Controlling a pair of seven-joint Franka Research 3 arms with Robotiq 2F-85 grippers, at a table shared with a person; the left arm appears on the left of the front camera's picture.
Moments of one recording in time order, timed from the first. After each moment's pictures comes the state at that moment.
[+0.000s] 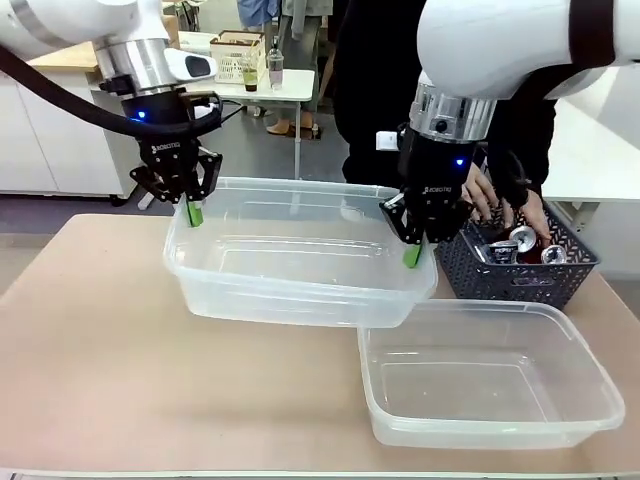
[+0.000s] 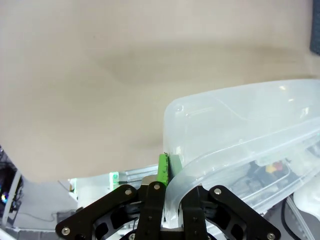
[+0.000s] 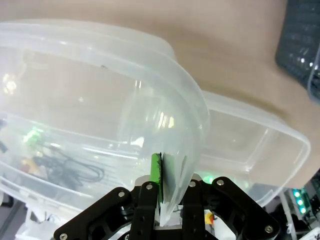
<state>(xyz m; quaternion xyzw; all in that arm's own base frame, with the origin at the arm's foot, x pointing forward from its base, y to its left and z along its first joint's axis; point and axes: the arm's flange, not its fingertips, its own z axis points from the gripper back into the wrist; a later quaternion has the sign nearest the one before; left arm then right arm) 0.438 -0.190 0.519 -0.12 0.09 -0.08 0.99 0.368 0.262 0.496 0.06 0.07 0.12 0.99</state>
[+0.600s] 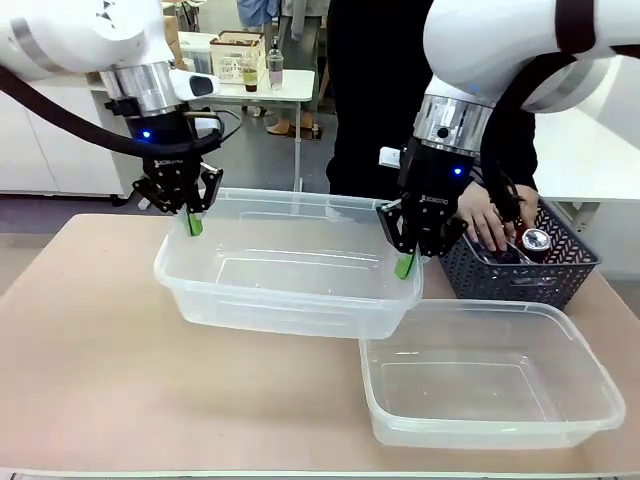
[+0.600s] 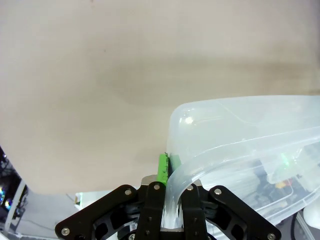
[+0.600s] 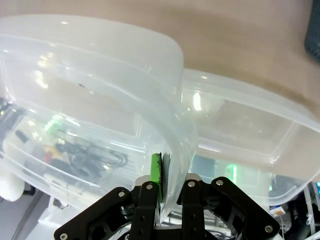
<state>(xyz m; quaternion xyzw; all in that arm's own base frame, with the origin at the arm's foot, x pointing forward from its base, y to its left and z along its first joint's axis) 0.435 -0.189 0.497 -0.10 0.06 -0.08 0.99 0.375 0.258 0.478 0.11 0.13 0.09 0.98</state>
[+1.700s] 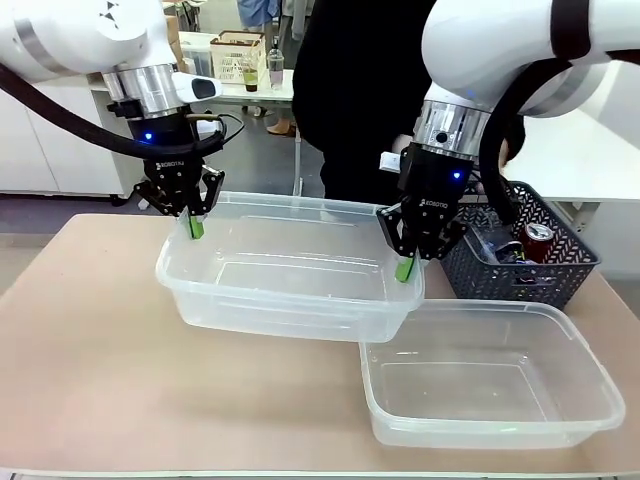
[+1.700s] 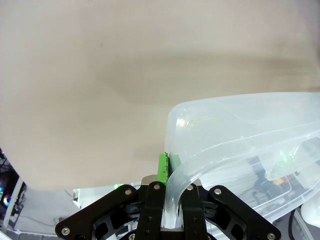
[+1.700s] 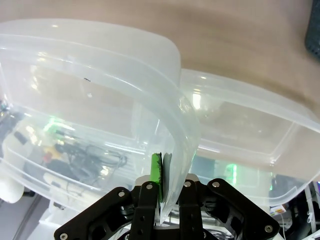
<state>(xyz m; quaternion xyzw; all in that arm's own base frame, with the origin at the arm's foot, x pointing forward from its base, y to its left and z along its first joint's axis) 0.434 -0.190 0.496 -0.10 0.07 -0.08 0.99 0.377 0.257 0.472 0.11 0.13 0.09 0.98</state>
